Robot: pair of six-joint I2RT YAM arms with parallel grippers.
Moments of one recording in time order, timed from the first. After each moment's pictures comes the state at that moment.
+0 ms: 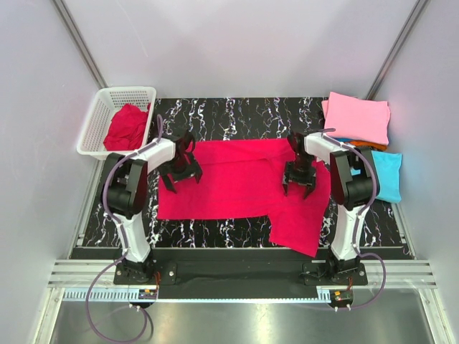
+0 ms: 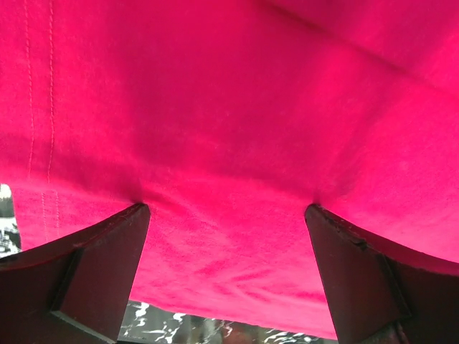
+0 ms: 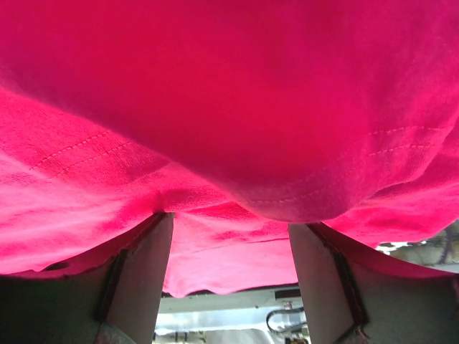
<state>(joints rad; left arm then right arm) -0.29 1.89 1.26 -0.83 -0.08 -0.78 0.25 2.01 1.35 -1.02 -0.02 0.47</state>
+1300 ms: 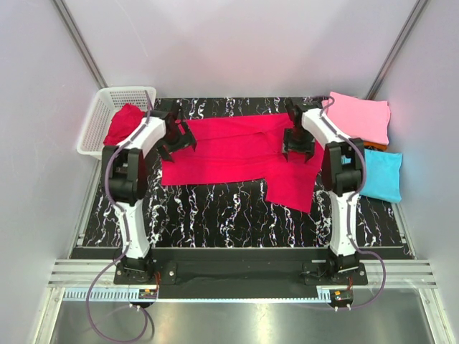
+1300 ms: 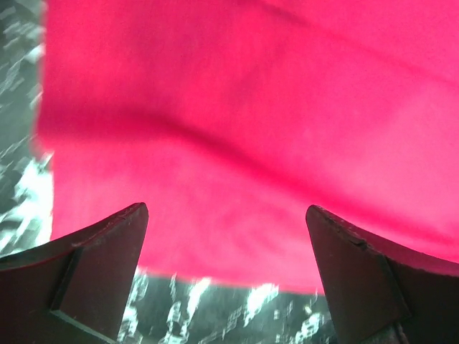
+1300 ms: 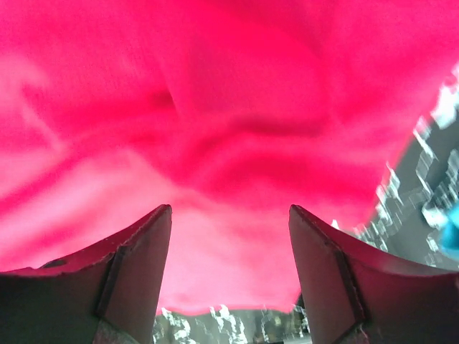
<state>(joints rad) -0.15 2.09 1.69 -0.84 0.01 -0.66 0.22 2.30 1.98 -1.14 0.14 0.37</state>
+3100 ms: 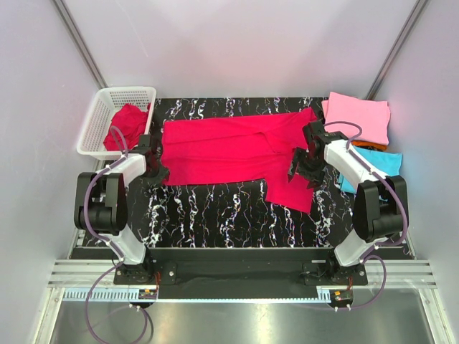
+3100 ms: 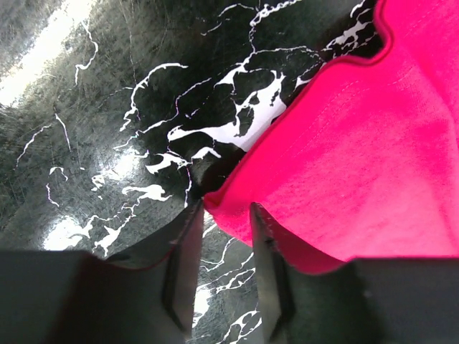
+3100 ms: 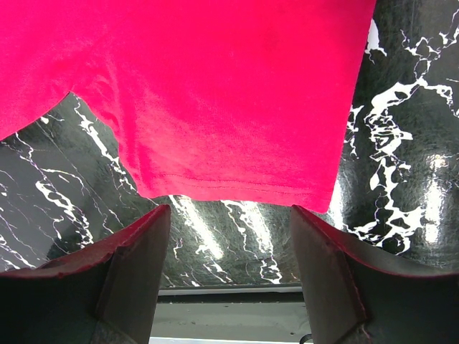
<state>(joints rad) -0.03 1.68 0.99 -0.51 -0.11 -0.92 0.22 1.64 1.23 -0.91 -0.05 0.57</state>
